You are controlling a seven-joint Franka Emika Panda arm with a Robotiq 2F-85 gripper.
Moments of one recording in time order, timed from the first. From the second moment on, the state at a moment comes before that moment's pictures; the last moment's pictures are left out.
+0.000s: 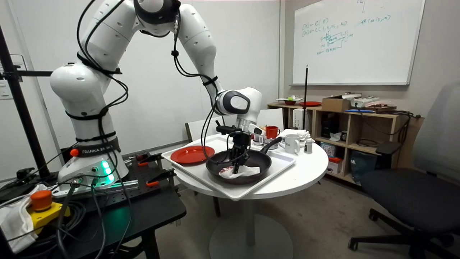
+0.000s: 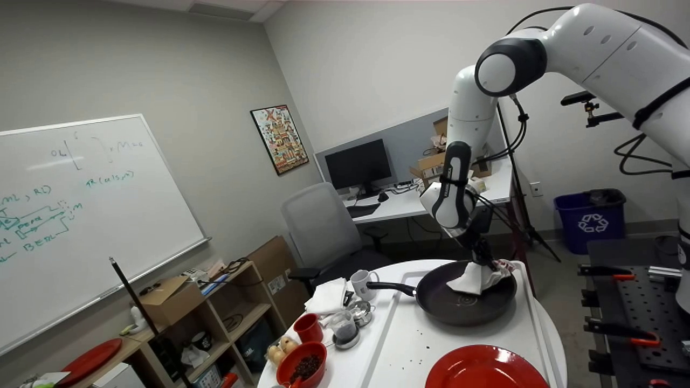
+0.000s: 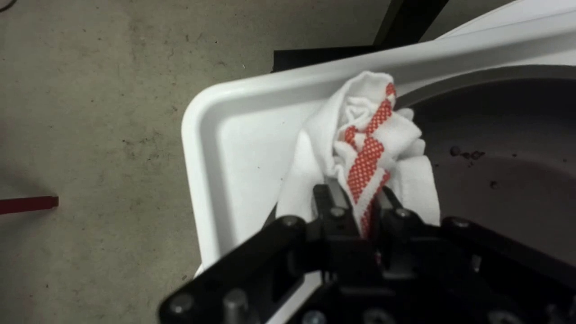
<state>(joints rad) -0.18 0.62 -0.16 -2.08 -0.18 2.33 -0.15</state>
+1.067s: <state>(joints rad) -0.18 0.71 -0.15 -2.03 -0.18 2.45 -0.10</state>
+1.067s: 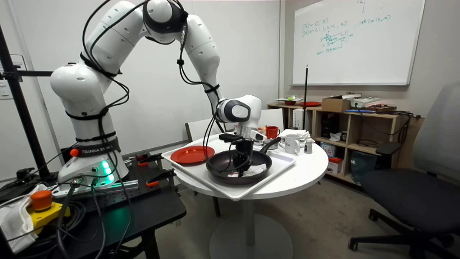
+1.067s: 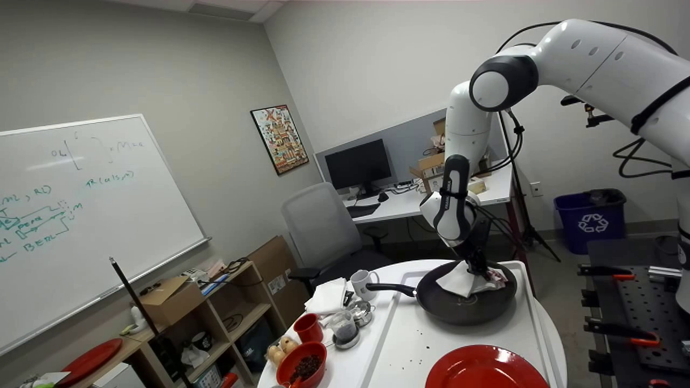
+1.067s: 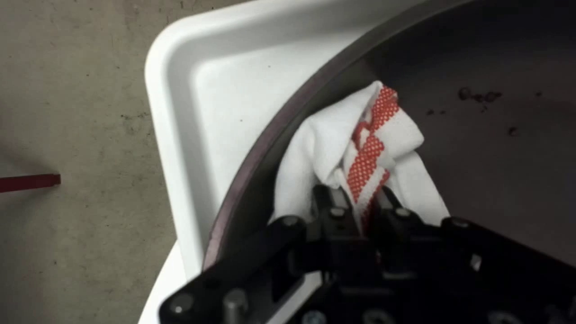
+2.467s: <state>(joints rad) -0.34 0.71 0.10 -2.10 -0.18 2.84 -0.46</state>
